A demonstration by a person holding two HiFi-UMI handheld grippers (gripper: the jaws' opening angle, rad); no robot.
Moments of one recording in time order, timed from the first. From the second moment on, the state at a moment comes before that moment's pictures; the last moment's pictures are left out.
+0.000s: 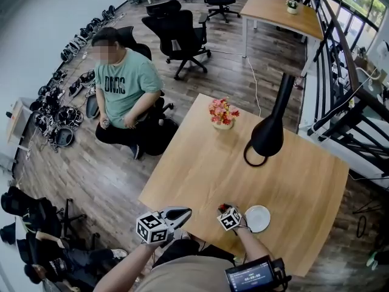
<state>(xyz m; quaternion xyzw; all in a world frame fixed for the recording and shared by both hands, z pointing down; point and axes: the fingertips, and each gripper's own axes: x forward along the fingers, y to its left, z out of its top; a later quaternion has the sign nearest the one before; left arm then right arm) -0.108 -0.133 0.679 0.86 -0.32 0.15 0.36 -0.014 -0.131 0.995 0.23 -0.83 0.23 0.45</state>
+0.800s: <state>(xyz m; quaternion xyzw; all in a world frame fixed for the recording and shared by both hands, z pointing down) -0.116 -0.141 0.651 0.89 -0.30 0.10 0.34 -0.009 -0.153 0.826 0.36 -0.87 0.19 0.28</state>
